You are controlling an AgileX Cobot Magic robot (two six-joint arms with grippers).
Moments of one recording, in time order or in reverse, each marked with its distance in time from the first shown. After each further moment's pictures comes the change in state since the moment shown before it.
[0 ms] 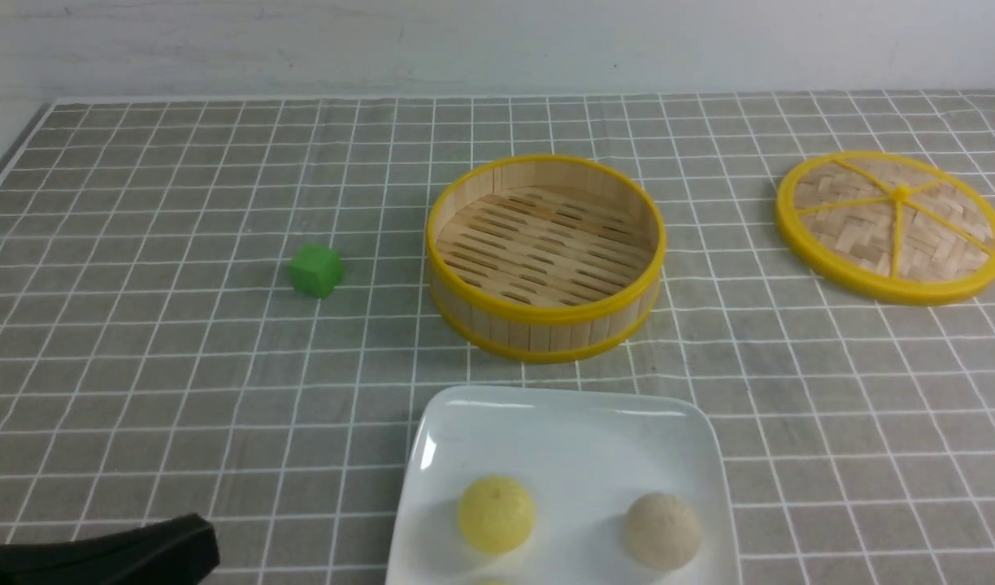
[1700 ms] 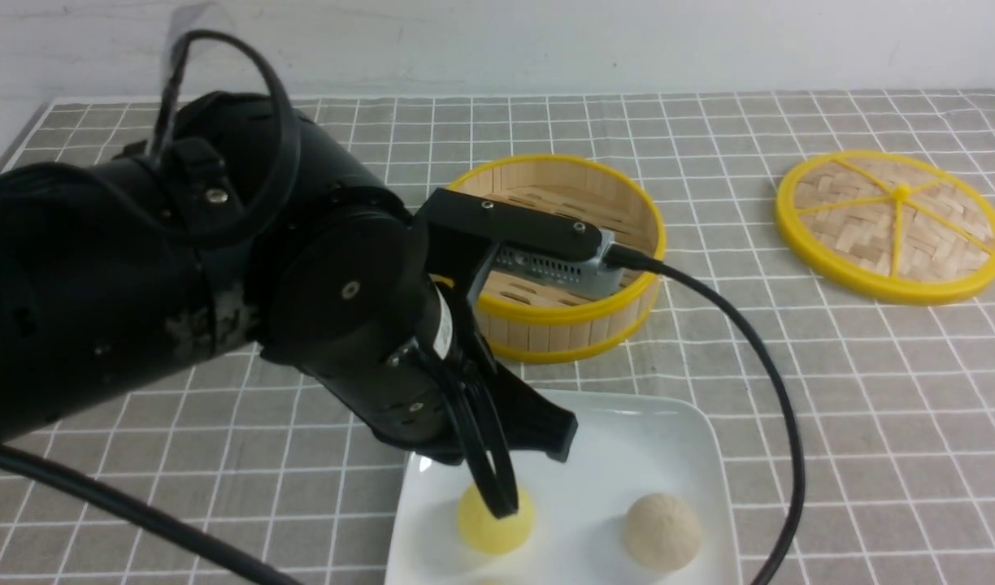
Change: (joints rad) right arm 0.345 0.073 -0.248 0.028 0.007 0.000; left arm 0.000 1.190 -0.802 -0.064 0.504 0.022
